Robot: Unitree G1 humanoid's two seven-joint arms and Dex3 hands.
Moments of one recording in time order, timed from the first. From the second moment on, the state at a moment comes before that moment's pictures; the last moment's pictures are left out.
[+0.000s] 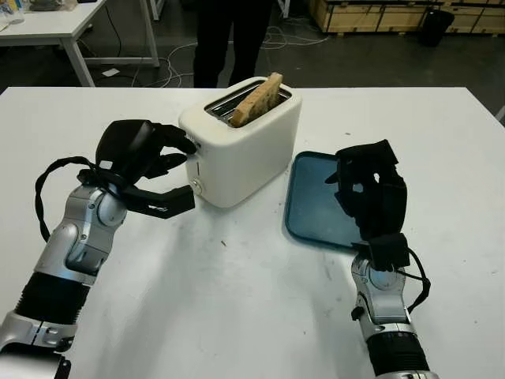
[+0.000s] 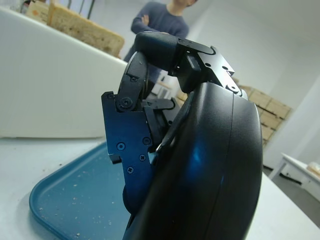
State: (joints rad) left arm -0.40 0.40 -0.24 0.19 0.73 0.08 0.00; right arm -0.16 -0.04 -0.08 0.26 -0.04 -0.60 -0.09
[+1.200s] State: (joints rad) left arm -0.15 0.20 -0.36 0.04 0.73 0.26 0.27; right arm -0.14 -0.06 -0.11 0.26 -0.03 -0.60 -0.07
